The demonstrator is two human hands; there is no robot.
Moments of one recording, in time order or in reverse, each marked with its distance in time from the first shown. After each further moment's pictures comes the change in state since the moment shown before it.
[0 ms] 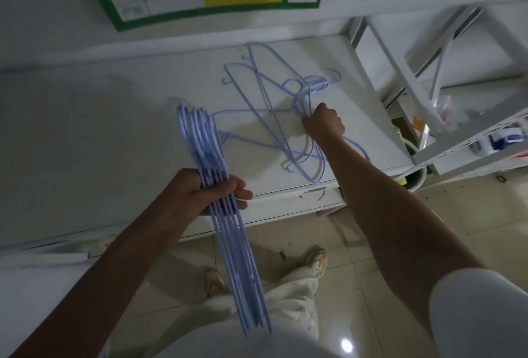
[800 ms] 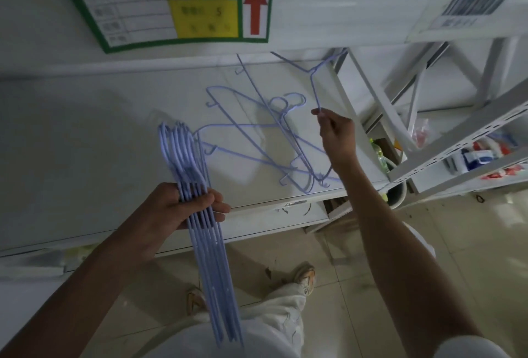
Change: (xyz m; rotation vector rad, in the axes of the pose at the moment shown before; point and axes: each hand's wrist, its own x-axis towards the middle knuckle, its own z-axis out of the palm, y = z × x) left_hand -0.009 -0.008 0.001 -0.034 0.017 0.005; right_hand -0.030 0.059 -0.055 0.786 0.273 -0.477
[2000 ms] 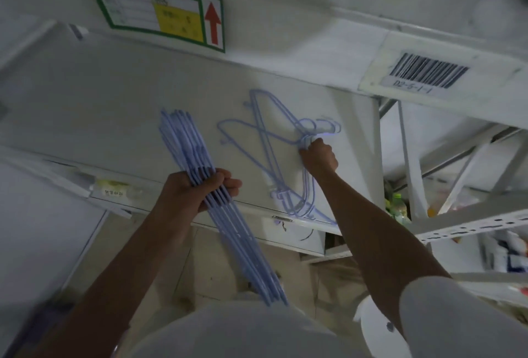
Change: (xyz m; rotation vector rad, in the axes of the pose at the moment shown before) left_hand -0.008 -0.003 0.114 -0.374 0.483 0.232; right_hand 0.044 0.013 0.049 -0.707 -0.524 0.220
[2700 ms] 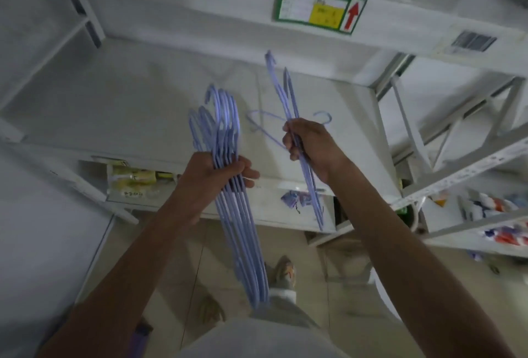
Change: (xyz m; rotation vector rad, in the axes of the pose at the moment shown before) left_hand -0.052 0.042 -0.112 0.195 -0.229 0.127; right_hand -0.230 -0.138 -0.032 0.991 -0.336 -0.199
